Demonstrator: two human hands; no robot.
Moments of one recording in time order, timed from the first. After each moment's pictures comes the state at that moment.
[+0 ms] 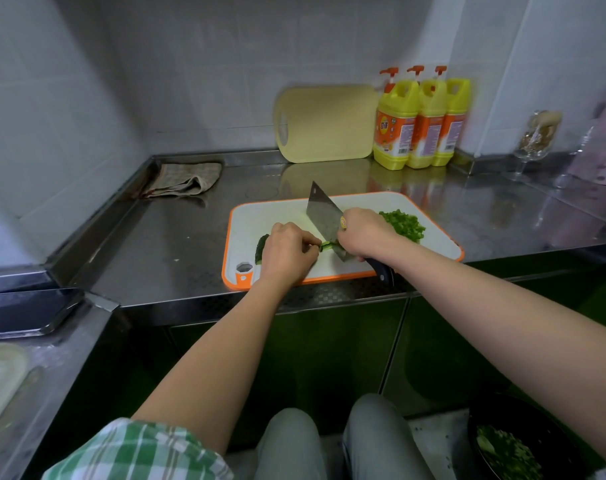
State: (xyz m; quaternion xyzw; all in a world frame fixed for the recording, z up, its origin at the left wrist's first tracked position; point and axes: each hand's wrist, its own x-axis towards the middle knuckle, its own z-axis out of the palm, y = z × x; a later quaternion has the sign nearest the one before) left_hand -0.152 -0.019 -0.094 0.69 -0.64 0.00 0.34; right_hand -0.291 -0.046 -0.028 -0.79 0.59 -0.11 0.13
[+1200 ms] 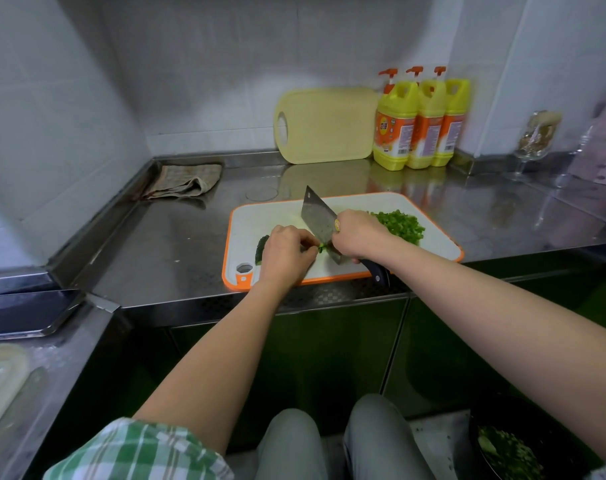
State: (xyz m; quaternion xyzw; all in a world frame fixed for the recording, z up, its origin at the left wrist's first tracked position) left_hand -0.152 -0.019 -0.094 0.69 -0.63 -0.01 0.35; right_hand -0.285 -0.041 -0.026 -0.79 0.58 -0.10 0.14
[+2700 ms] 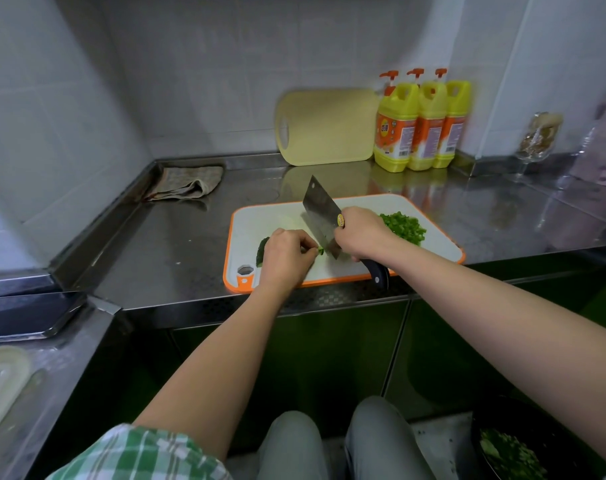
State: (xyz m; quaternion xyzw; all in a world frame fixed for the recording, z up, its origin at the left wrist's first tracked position) left_hand -0.151 -0.019 -0.098 0.68 -0.62 -0.02 0.38; right_hand -0.288 -0.044 -0.027 -0.79 0.57 -0.15 0.15
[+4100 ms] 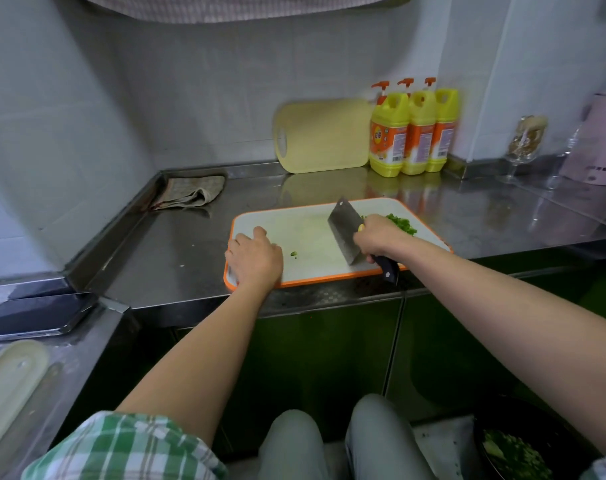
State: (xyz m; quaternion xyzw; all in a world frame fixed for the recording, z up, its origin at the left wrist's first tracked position) left_hand -0.133 0.002 -0.083 0.84 -0.48 0.02 0.24; right_hand -0.325 -0.047 -0.029 -0.72 0.61 -0.17 0.27
